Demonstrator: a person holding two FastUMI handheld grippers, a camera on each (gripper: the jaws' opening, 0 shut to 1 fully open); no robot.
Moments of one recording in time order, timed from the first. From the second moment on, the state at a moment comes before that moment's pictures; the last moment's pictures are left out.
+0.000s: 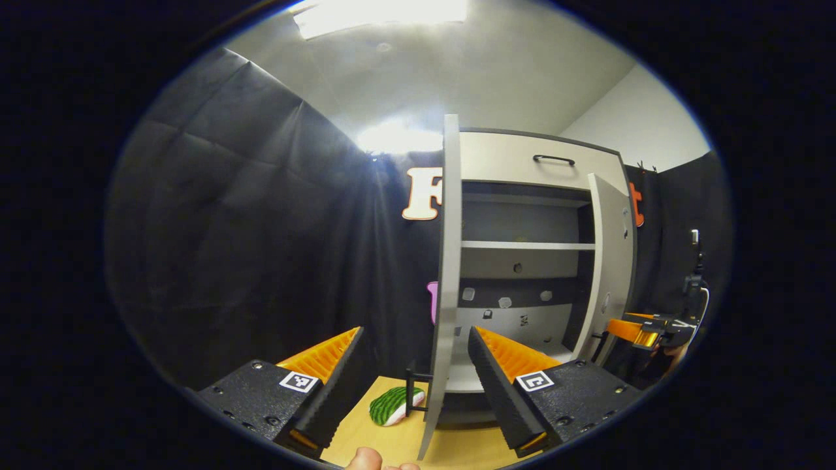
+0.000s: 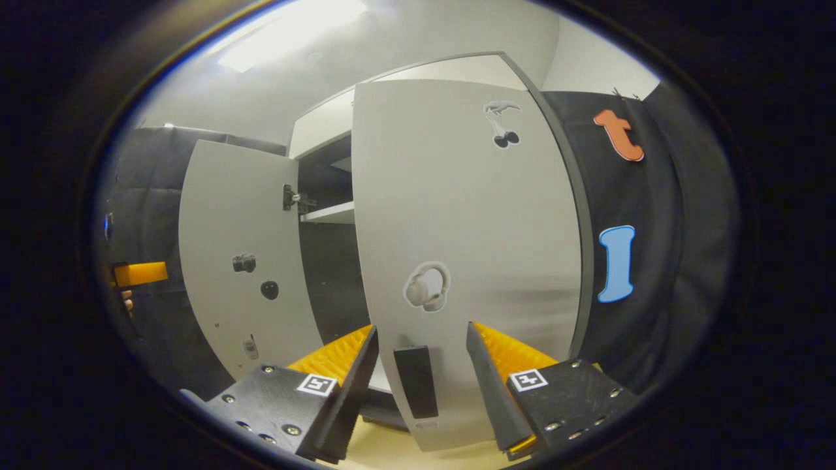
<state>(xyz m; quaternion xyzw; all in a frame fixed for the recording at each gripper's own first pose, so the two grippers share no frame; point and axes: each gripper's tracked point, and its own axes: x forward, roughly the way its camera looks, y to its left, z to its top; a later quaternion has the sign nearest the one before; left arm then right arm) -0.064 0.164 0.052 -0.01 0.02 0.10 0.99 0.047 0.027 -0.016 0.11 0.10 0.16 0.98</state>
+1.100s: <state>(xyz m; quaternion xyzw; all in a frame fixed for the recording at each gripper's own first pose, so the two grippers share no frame) -0.022 0.136 0.035 -0.03 0.04 0.03 1.00 0.039 -0.005 -0.019 0.09 0.10 0.12 0.98</state>
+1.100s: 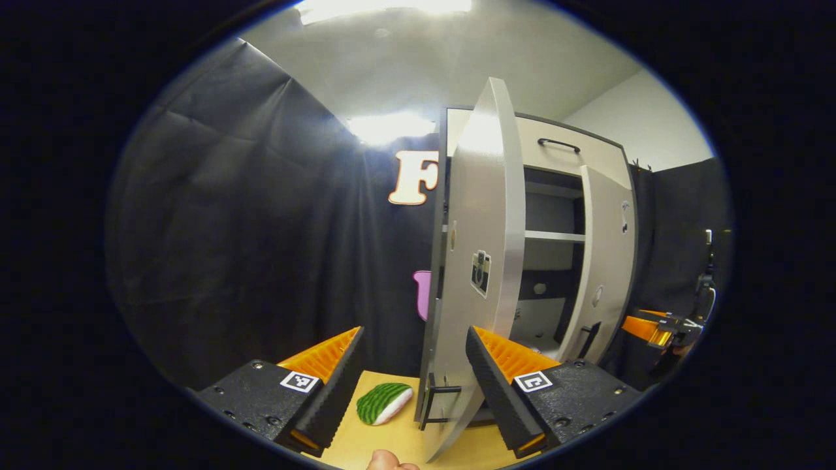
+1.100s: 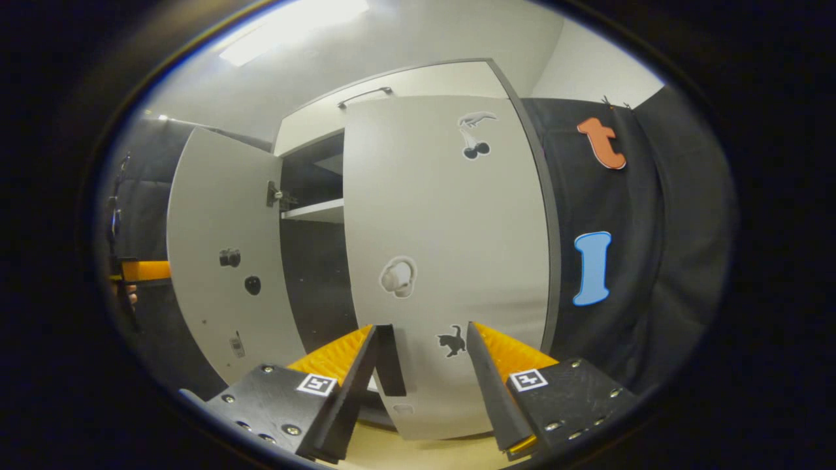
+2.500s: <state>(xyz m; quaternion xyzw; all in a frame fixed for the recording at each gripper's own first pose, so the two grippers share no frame) 0.080 0.006 -0.007 -0.04 0.06 -0.11 0.99 -0.002 -0.091 -0.007 0.08 0.09 0.02 0.99</state>
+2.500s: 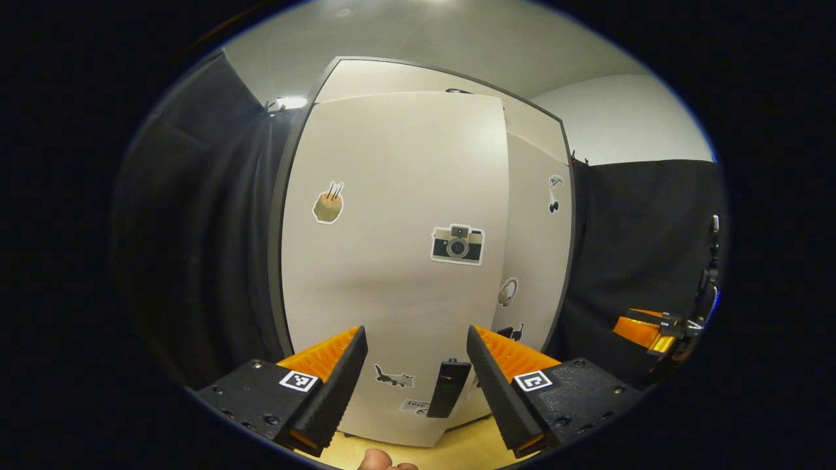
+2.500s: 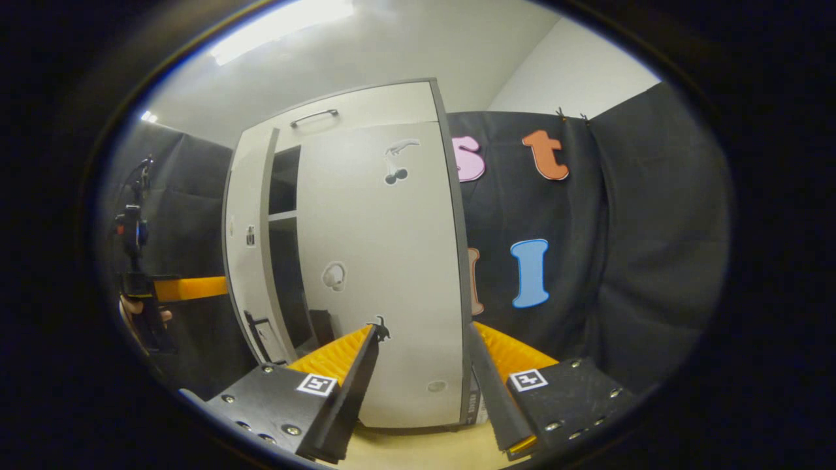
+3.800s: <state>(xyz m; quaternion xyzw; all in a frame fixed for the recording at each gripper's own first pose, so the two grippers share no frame) 0.054 0.040 -0.047 -0.03 0.08 0.00 1.00 0.023 -0.012 0.002 0.06 0.07 0.04 0.99</state>
